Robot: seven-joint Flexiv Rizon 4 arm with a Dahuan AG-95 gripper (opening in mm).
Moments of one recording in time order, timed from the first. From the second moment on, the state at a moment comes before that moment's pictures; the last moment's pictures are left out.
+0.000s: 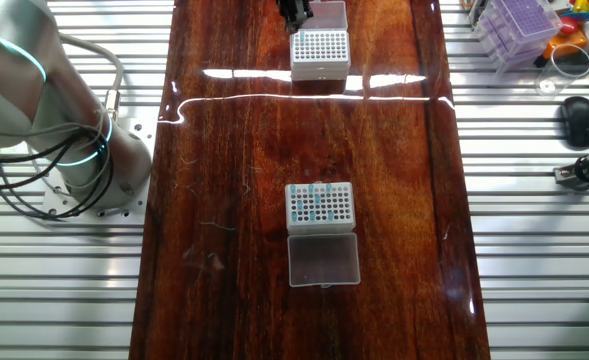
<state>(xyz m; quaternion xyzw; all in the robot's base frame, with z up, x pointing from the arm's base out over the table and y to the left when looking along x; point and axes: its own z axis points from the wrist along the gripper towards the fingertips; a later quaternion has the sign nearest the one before) 0.356 0.235 0.137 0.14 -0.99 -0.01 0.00</state>
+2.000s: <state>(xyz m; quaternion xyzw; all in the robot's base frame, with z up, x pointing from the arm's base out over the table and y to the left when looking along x) 0.377 0.255 0.123 0.17 -0.98 -0.02 0.00</state>
